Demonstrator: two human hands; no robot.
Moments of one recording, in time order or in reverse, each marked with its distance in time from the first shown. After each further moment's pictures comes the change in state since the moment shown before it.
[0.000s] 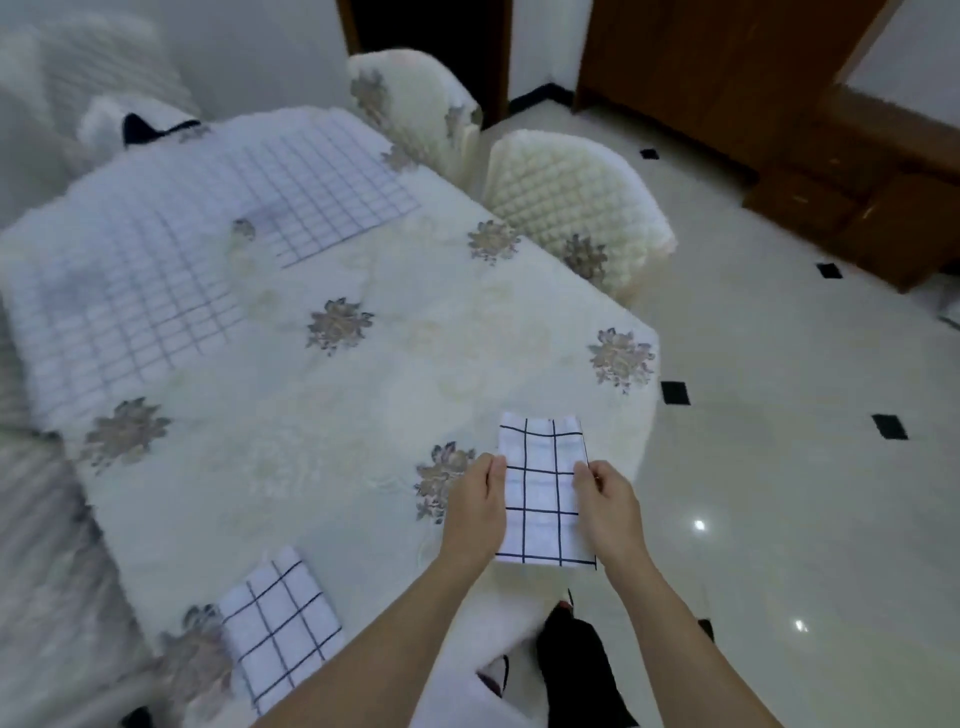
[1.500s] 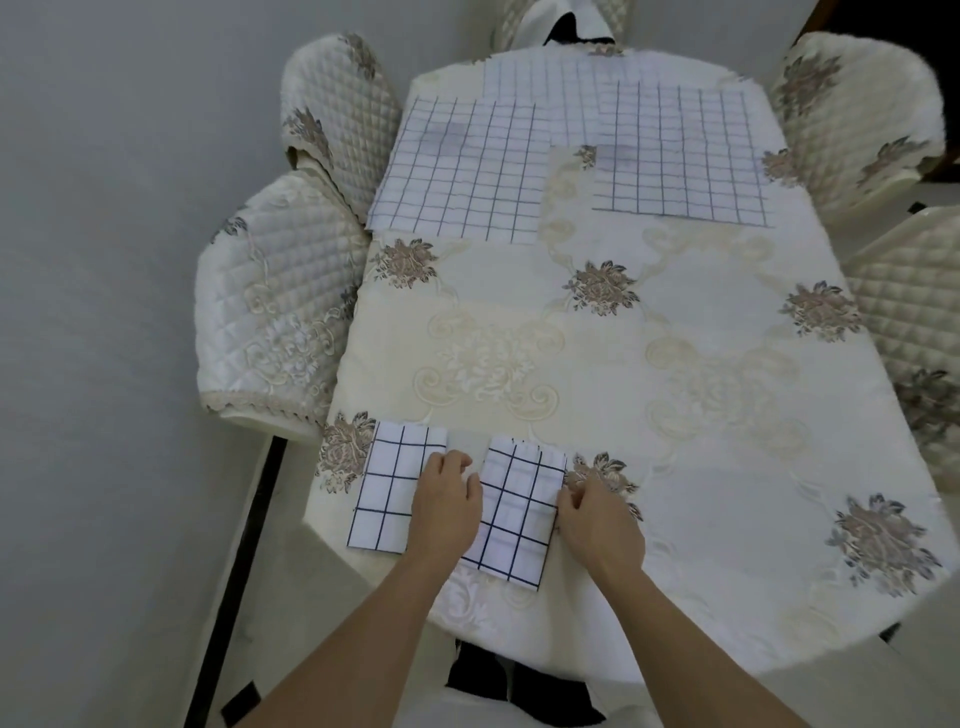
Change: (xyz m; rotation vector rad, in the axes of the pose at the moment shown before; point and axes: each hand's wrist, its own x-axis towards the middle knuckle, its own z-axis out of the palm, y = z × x) left_hand -0.068 -0.105 -0.084 0.257 0.679 -0.459; right_hand 0.011 -0.025 0.141 -0.906 -0.578 -0.504
